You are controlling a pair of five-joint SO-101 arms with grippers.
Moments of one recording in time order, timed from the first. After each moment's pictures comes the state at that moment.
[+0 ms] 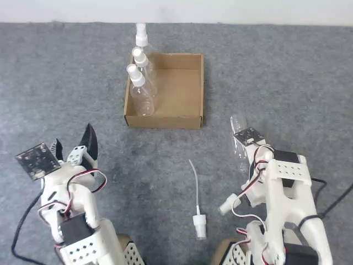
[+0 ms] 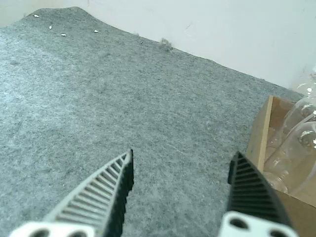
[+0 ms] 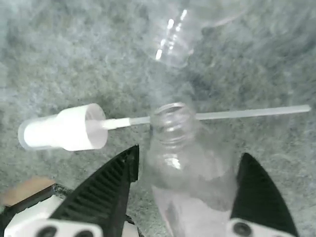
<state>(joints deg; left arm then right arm) -29.2 -103.4 92.5 47.3 13.1 4.3 -28.0 61.7 70.1 32.4</state>
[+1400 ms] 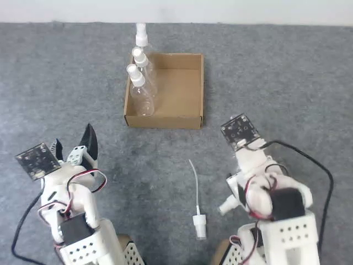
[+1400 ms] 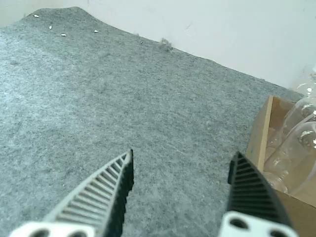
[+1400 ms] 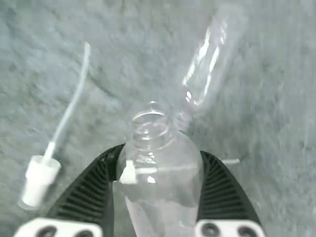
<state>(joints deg) -29.2 -103.4 92.5 47.3 13.1 -15.6 -69.6 52.7 86.2 18.2</state>
